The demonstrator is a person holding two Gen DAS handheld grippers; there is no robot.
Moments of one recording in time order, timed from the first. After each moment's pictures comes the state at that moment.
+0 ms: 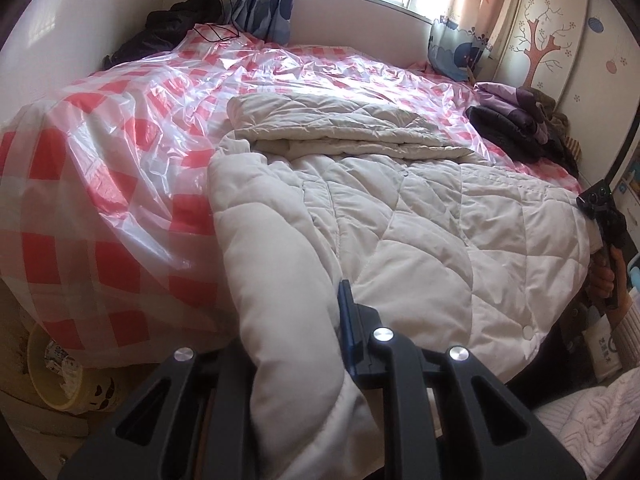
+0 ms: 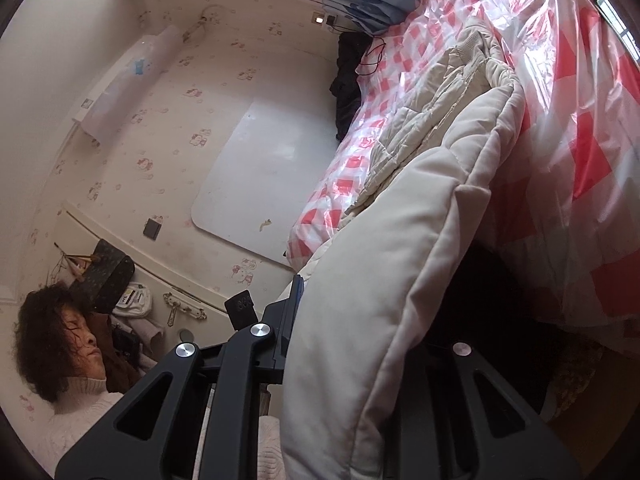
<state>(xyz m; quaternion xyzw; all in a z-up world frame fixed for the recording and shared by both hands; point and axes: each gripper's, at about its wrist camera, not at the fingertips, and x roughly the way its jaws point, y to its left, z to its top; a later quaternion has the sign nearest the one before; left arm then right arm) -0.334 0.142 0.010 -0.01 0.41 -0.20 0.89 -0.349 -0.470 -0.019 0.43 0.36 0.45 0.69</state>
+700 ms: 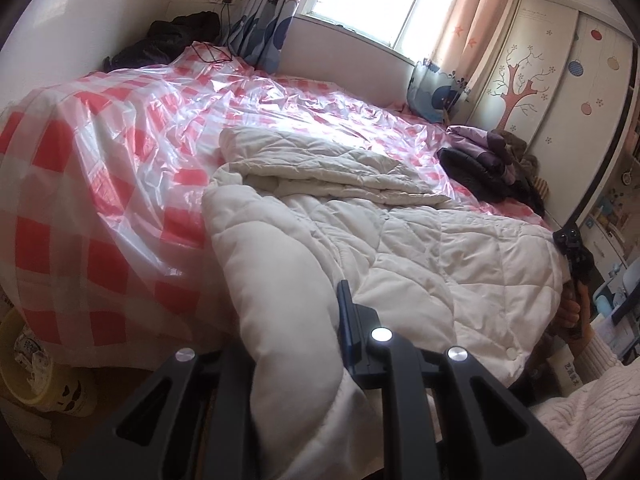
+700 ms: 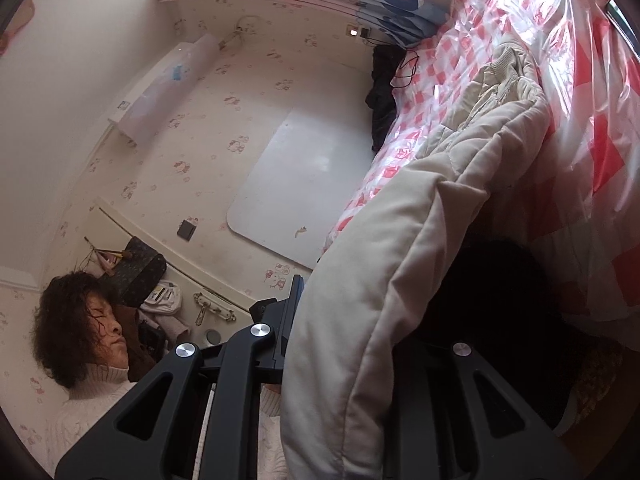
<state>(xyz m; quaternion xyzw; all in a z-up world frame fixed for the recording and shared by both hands) -0.338 0.179 0.022 -0.08 0.36 -0.24 0.90 -0.373 -0.480 -0.009 0.45 0.30 0.49 0.68</state>
